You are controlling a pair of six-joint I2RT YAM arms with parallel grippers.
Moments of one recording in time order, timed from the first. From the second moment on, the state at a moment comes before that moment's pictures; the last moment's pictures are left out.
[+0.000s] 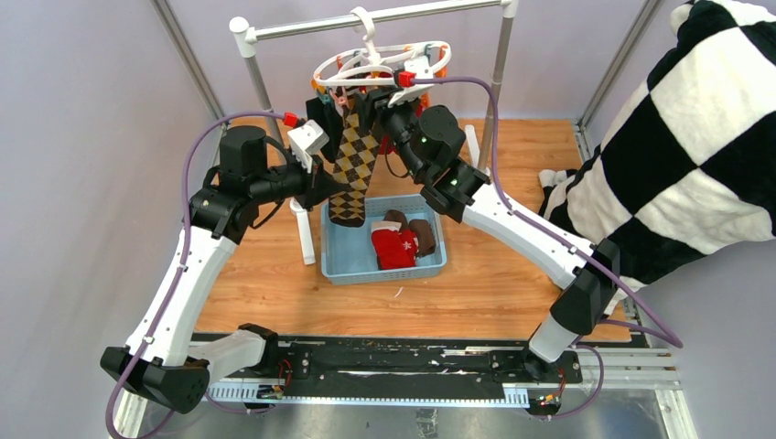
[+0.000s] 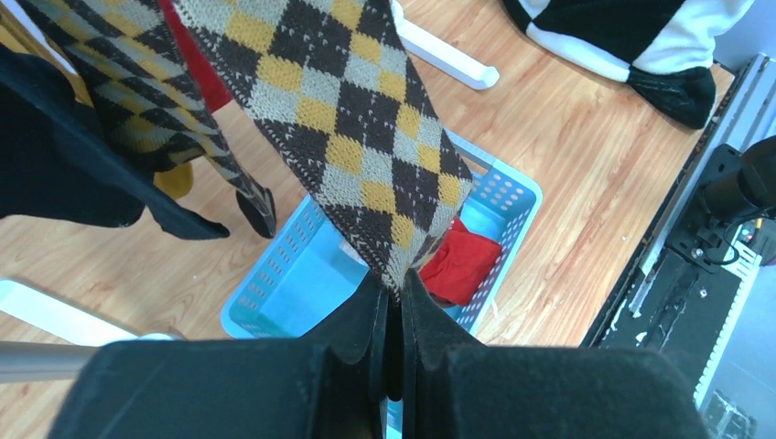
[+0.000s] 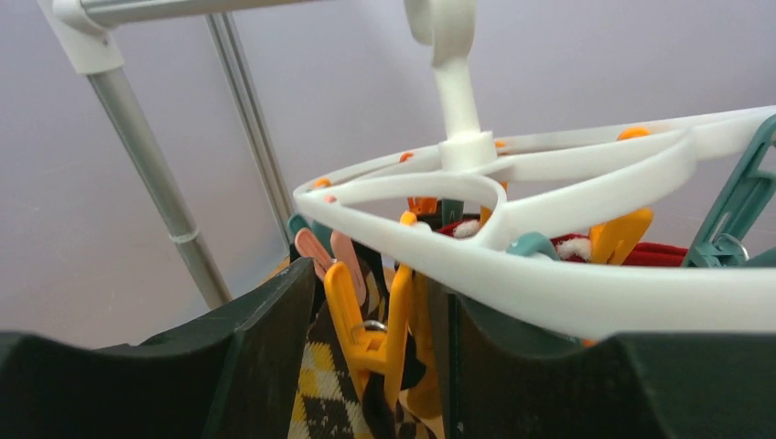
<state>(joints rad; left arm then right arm) -0.30 1.10 1.32 -0.65 0.61 0.17 0.88 1.63 1.64 0.28 0.34 0.02</state>
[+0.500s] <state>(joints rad) -0.30 1.10 1.32 -0.65 0.61 0.17 0.85 1.65 1.68 0.28 0.32 0.04</state>
